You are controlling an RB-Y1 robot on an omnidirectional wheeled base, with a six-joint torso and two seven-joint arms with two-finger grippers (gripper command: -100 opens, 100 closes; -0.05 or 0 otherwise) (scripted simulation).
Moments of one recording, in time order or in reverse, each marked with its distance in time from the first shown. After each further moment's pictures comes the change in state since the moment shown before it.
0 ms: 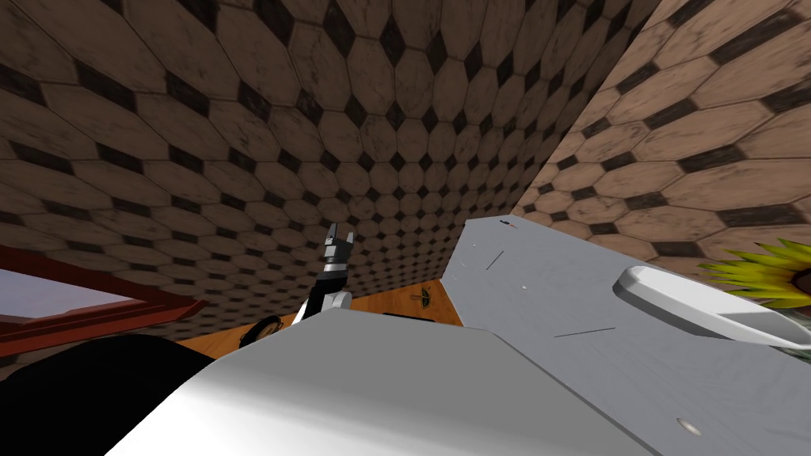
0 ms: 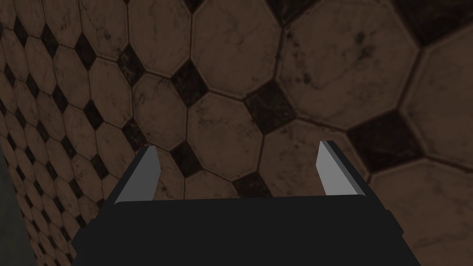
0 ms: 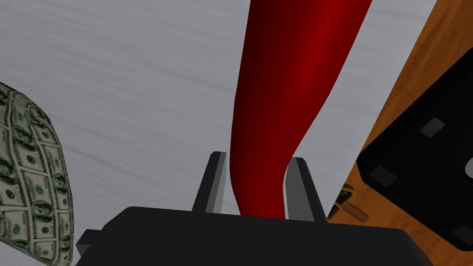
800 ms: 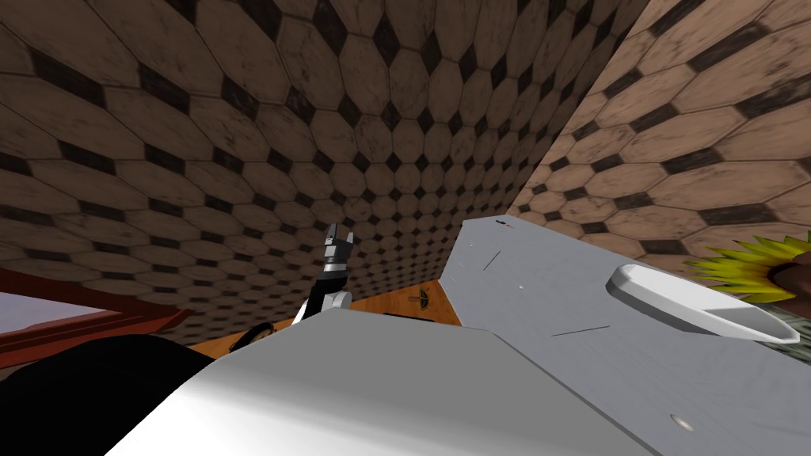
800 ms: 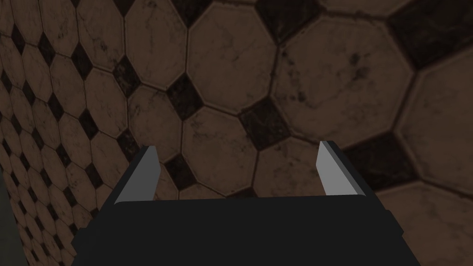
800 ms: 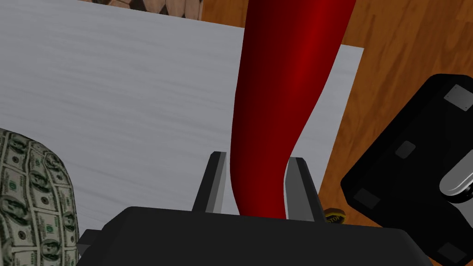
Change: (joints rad) left arm 0.000 0.000 0.000 0.000 0.000 0.000 0.000; right arm 0.029 -0.047 0.019 0.052 0.094 -0.093 -0.085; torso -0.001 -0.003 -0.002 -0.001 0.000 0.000
